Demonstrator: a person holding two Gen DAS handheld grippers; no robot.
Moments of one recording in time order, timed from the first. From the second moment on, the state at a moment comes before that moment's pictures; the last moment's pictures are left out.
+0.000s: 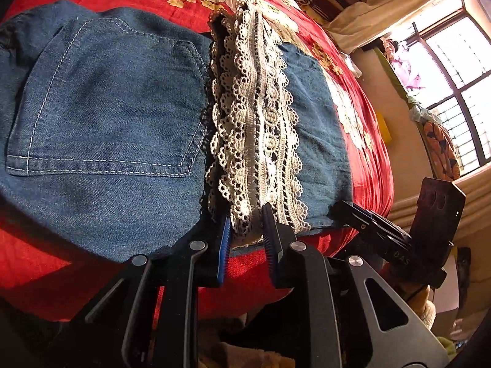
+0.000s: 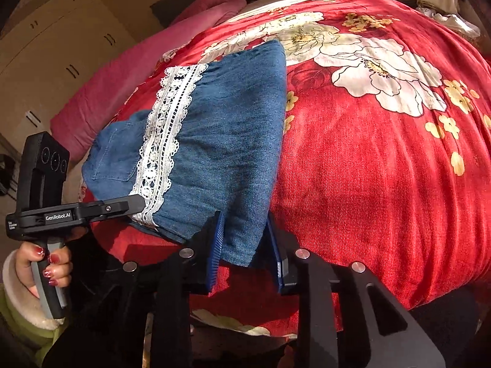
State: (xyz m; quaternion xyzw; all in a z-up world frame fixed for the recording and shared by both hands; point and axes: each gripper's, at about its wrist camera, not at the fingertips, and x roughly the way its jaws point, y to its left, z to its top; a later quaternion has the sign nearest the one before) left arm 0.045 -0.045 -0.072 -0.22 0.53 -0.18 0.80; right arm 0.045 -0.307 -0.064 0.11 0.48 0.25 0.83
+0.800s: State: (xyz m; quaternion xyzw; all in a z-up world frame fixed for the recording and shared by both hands) left arm 0.030 -0.030 -0.059 -0.17 0.51 -0.16 0.83; right arm 0.046 -0.238 -0.066 -0.01 0.47 0.25 0.84
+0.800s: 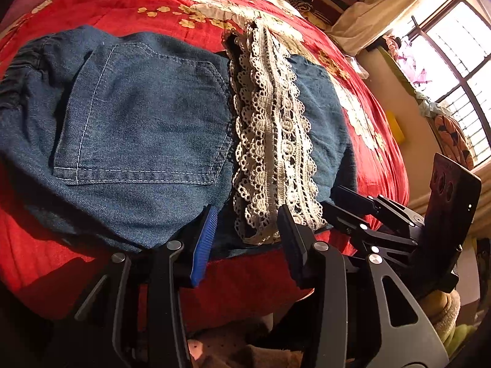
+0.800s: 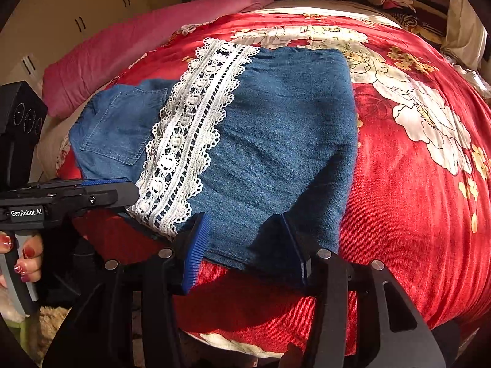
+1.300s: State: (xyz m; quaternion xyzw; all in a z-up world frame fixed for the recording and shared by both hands) left arm 0.001 0.026 -0.004 -0.09 0.43 -0.02 0.90; right arm 0.054 -0.208 0.017 -0.01 0.41 0.31 0.86
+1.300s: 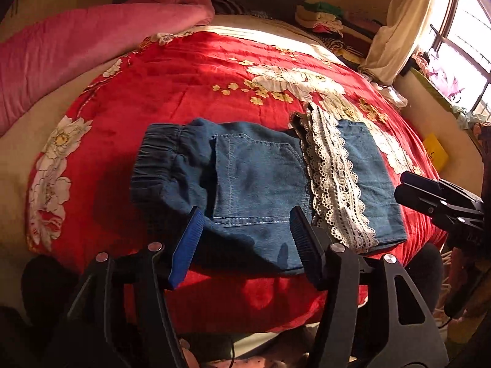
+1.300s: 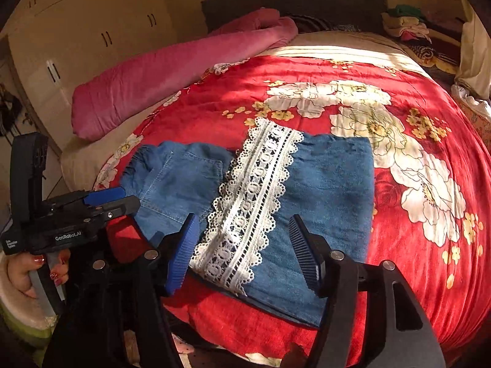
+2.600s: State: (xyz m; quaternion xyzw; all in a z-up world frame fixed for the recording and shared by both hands) left arm 0.020 0.109 -0.067 -0.22 0.43 -0.03 0.87; right arm 0.163 0.036 -0.053 -0.14 0.52 0.46 0.70
